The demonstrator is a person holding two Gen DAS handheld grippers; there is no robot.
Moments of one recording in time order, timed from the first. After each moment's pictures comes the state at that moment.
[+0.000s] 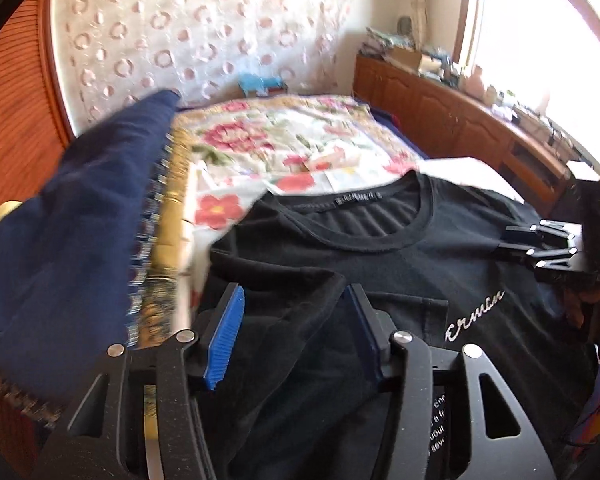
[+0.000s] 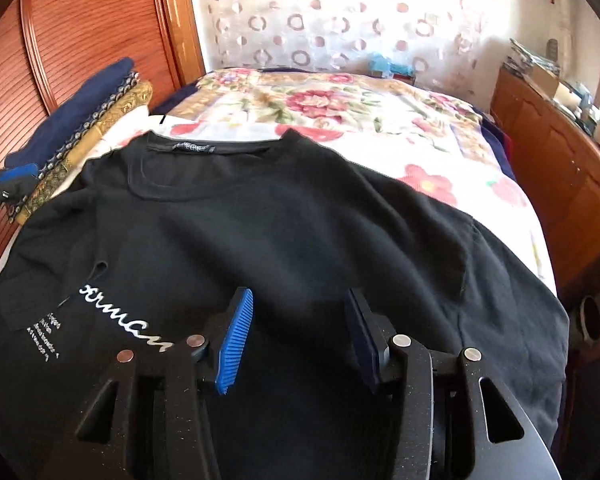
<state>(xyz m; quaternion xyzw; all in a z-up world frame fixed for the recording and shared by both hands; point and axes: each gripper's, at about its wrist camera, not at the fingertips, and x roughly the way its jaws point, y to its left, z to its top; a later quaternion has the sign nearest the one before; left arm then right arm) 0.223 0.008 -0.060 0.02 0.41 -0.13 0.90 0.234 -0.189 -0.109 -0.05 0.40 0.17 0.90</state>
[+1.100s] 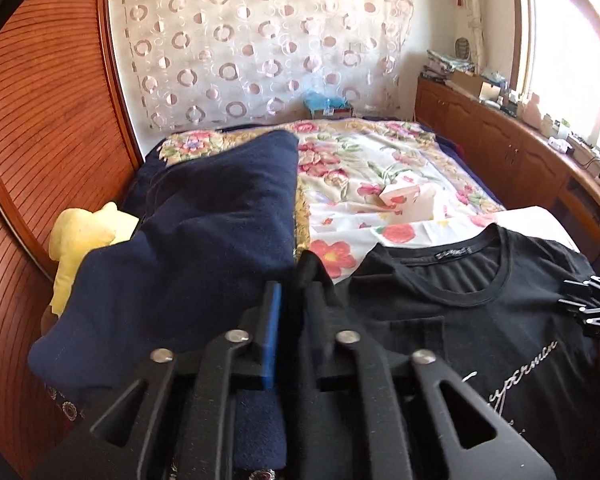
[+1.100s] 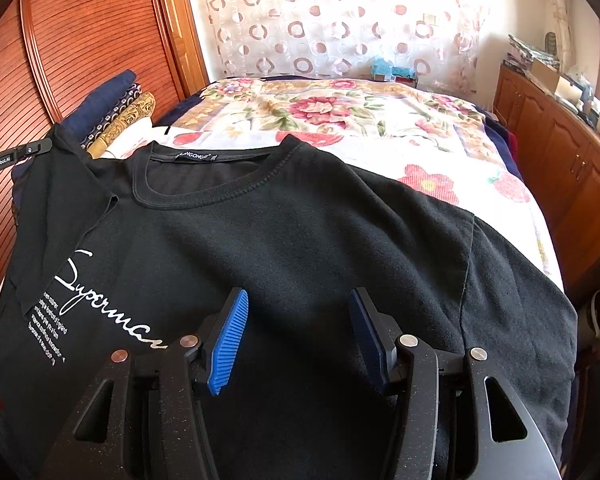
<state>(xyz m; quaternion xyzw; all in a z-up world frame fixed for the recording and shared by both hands) 0.232 0.076 -0.014 0.02 0.36 -0.02 0.93 0.236 -0.195 -0.113 -0.03 0.39 0.18 0.90</state>
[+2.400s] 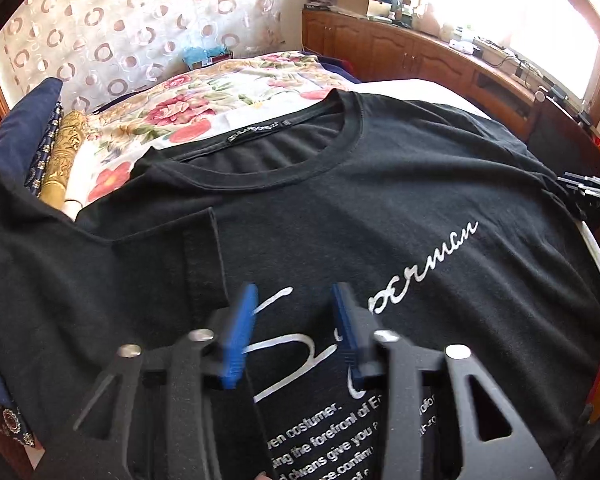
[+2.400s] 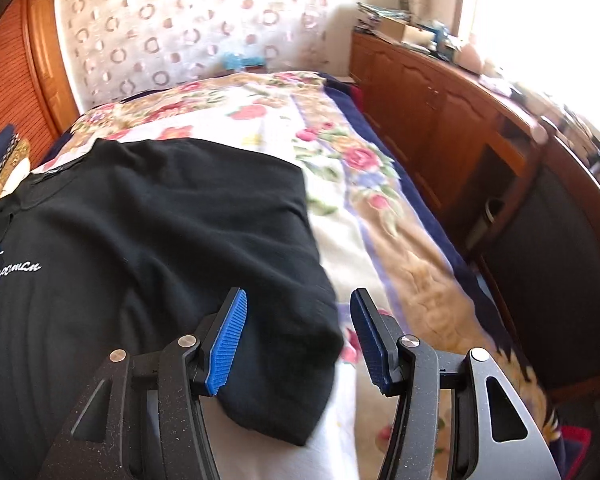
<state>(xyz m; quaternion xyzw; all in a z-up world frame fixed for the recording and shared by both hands) 0.206 -0.063 -0.095 0.09 0.45 -0.19 0.87 0.123 -0.333 -0.107 0.02 0.41 -0.05 0.91</state>
